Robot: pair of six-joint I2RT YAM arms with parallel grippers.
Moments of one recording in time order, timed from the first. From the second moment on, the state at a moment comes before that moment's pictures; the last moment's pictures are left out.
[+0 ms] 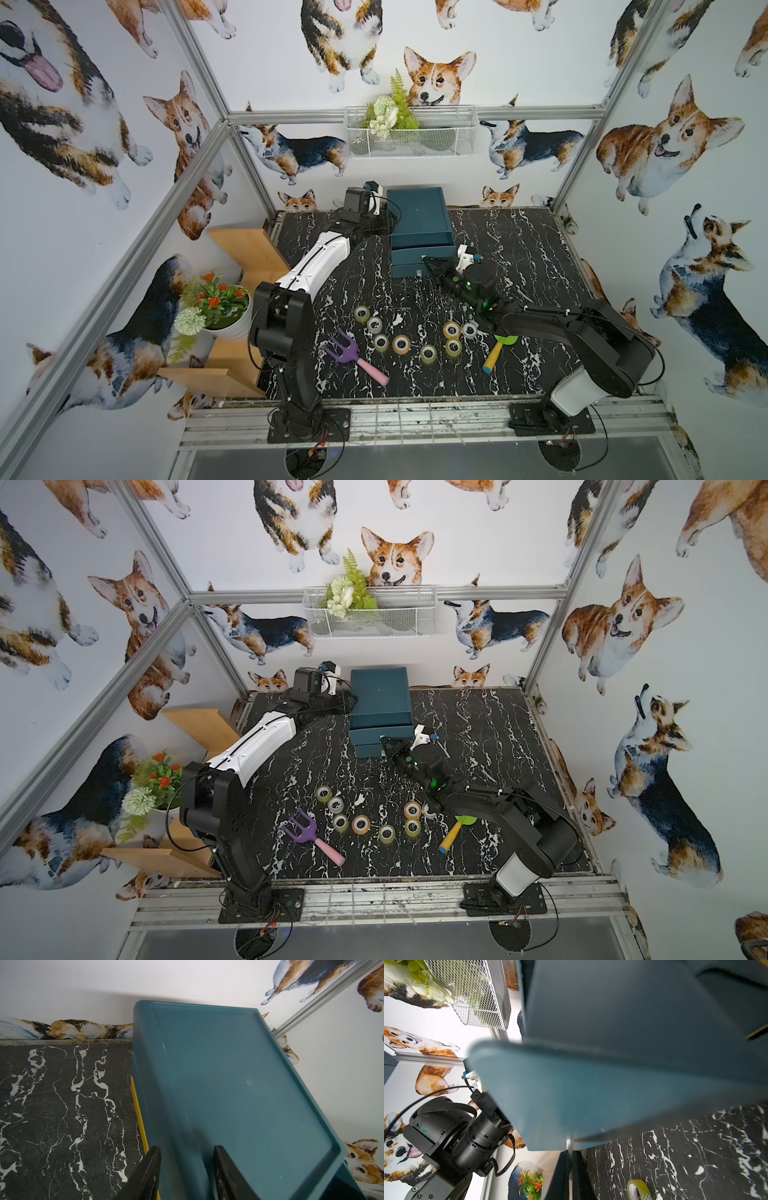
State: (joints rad) left arm -0.28 1.84 1.58 -0.35 0.25 -0.29; right arm 0.67 1.57 0.71 0.76 0.03 1.41
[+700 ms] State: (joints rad) left arm -0.28 1.84 1.58 -0.35 0.24 -0.29; right arm 0.72 1.49 0.64 0.73 0.08 1.41
